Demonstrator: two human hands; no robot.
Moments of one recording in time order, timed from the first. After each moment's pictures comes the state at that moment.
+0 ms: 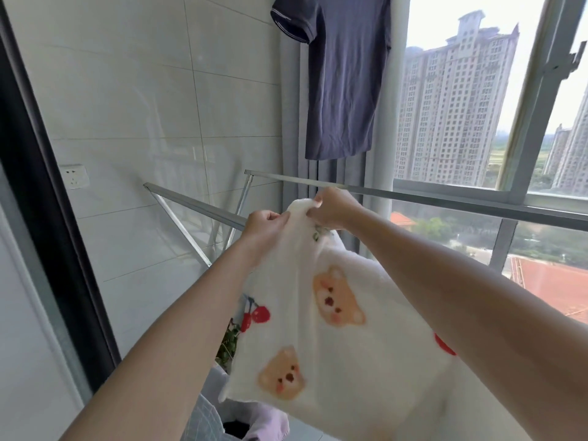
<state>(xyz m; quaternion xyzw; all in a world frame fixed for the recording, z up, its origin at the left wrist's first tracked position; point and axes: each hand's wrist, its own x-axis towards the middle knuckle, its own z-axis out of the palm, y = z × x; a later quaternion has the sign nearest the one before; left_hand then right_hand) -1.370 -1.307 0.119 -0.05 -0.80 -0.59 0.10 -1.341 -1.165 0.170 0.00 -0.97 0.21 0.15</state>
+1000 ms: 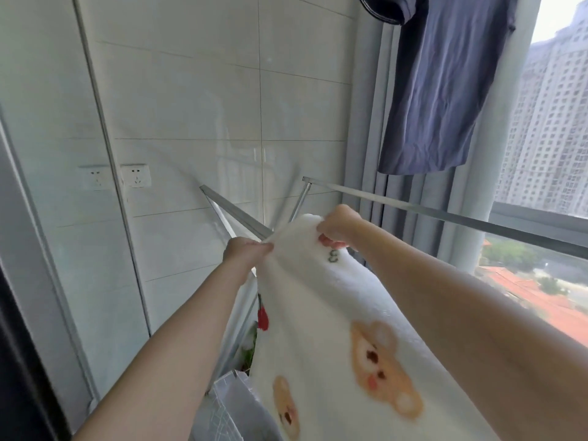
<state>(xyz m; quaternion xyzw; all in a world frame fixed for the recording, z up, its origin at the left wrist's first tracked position) -1.513 -1.423 0.090 0.16 -0.77 -0.61 0.12 -1.543 -1.244 0.153 0.00 -0.91 0.41 0.02</state>
